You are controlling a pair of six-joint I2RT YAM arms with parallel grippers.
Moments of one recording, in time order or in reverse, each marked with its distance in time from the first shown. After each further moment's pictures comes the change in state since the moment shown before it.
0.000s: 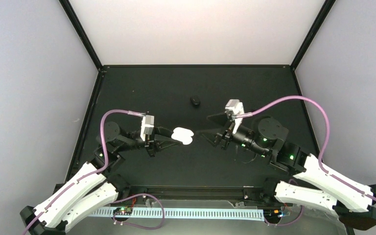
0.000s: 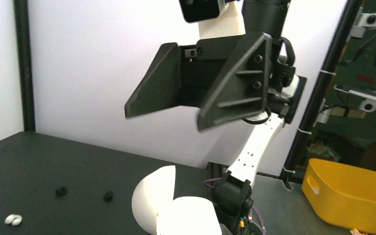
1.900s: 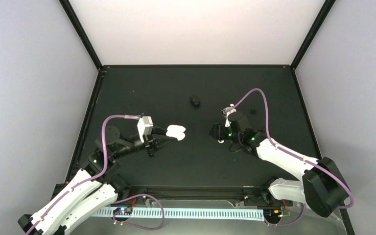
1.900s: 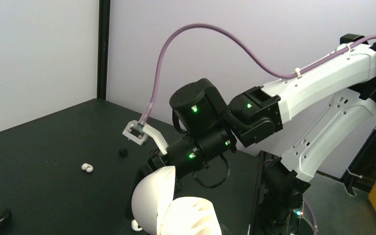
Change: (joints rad) left arm 0.000 -0.109 -0.033 -0.242 -0.265 0.075; right arm -0.459 0.391 -0.407 0.127 0.025 0.266
